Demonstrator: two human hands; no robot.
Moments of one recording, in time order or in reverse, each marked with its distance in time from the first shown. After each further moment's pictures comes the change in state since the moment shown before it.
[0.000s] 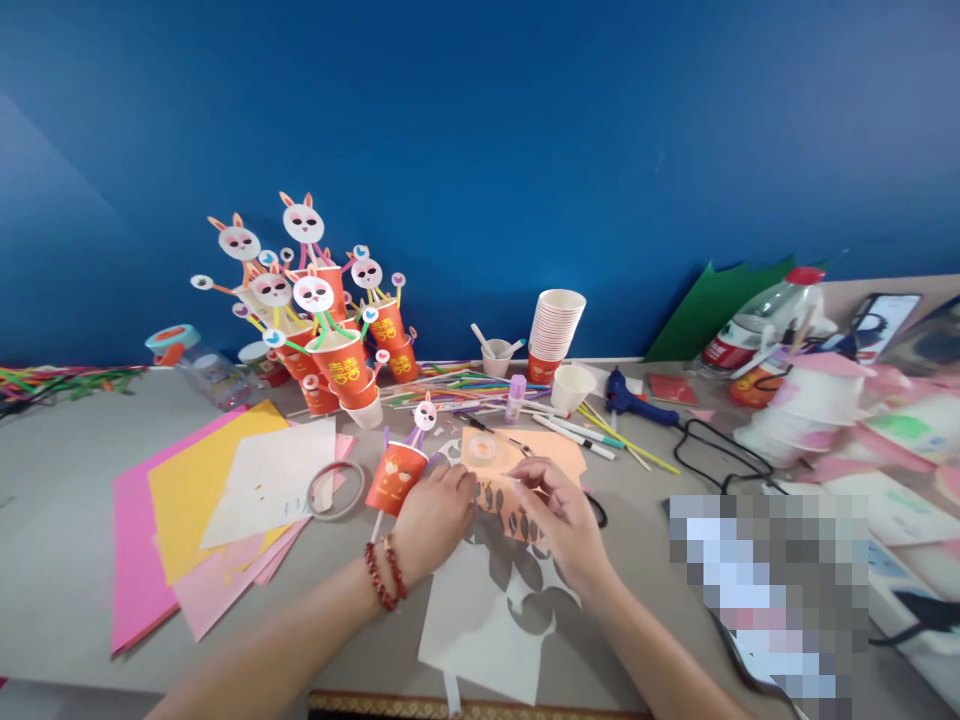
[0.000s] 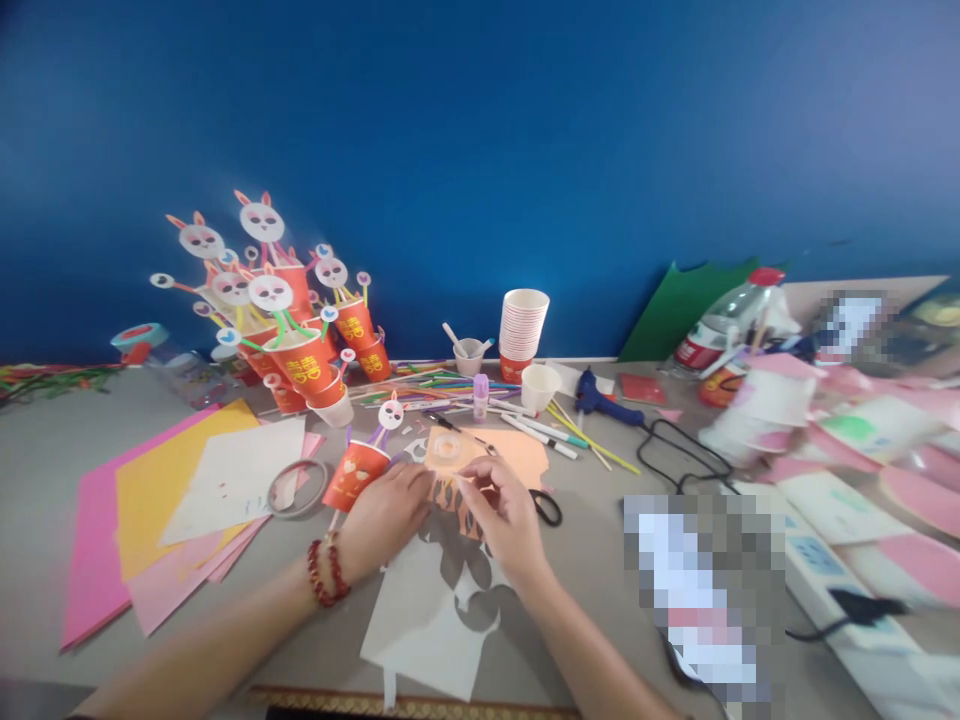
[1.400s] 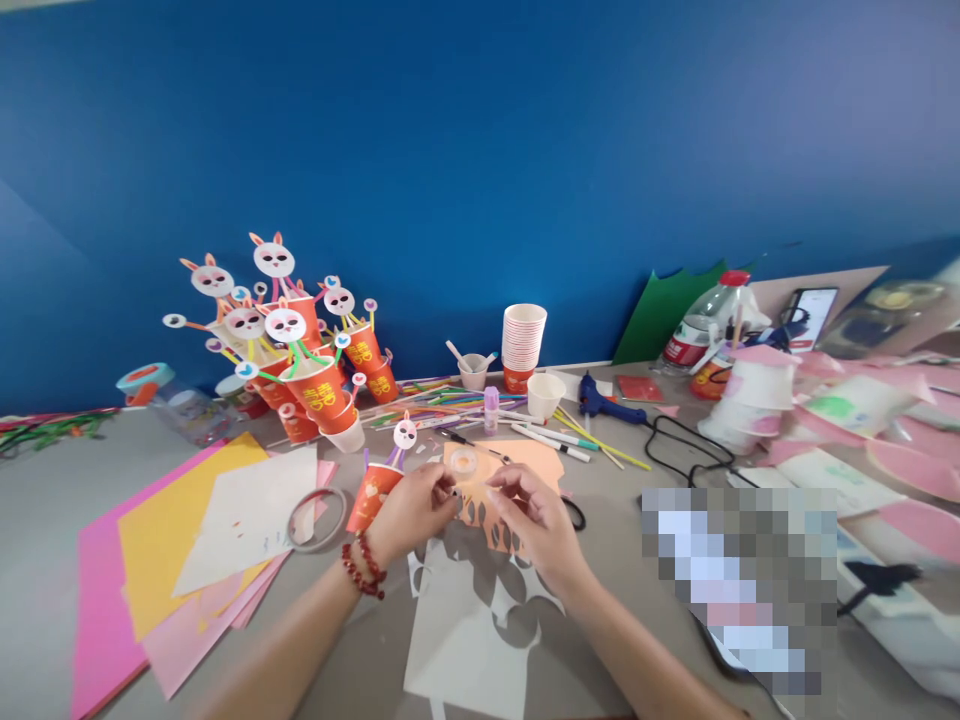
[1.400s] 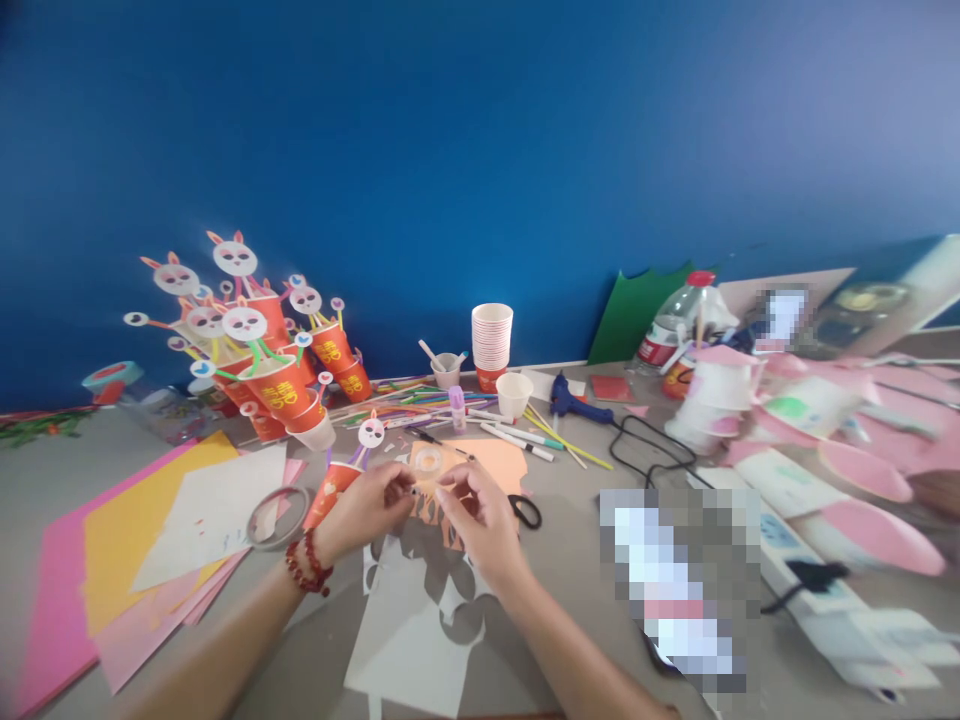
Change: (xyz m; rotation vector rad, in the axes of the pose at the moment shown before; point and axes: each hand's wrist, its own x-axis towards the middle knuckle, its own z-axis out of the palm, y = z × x) left_hand 0.024 -0.020 0.000 -0.455 -0.004 -0.132; right_hand 0.000 -0.001 -0.002 0.079 0.019 0.007
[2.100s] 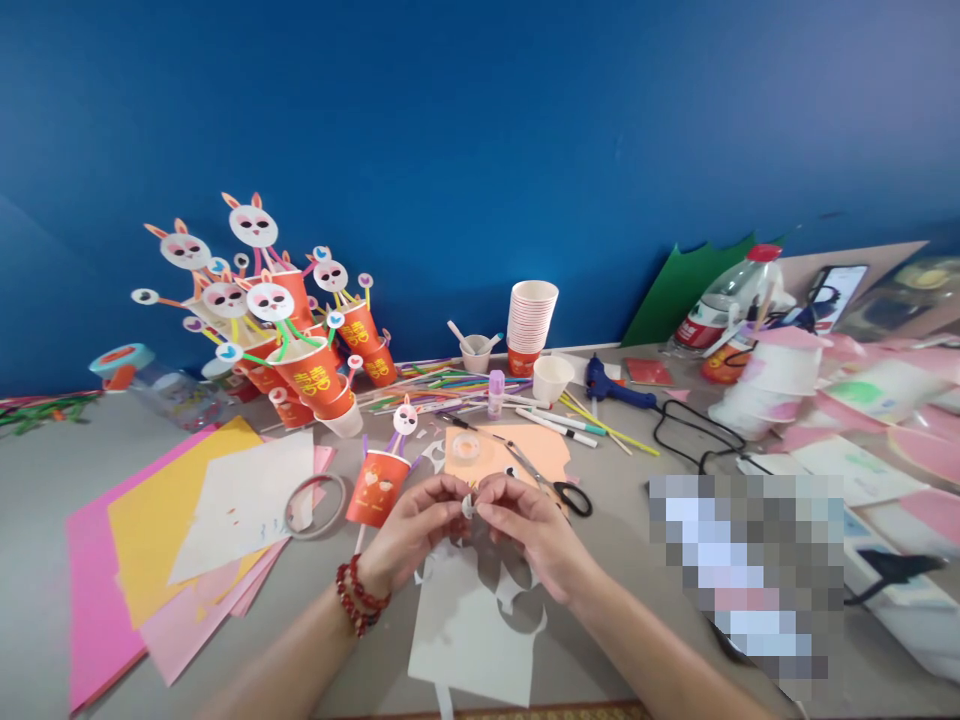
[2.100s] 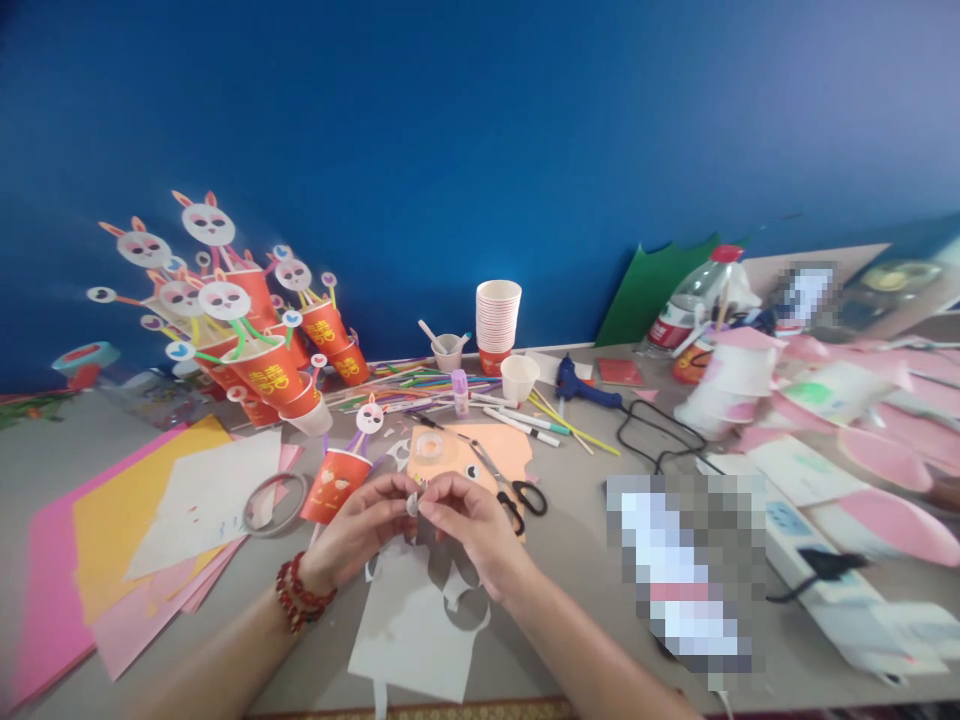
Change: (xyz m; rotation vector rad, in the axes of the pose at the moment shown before) left_hand -0.032 0.003 0.020 -1.483 -0.113 -0.186; right_hand -0.008 -0.011 0.011 0.335 -0.154 0.387
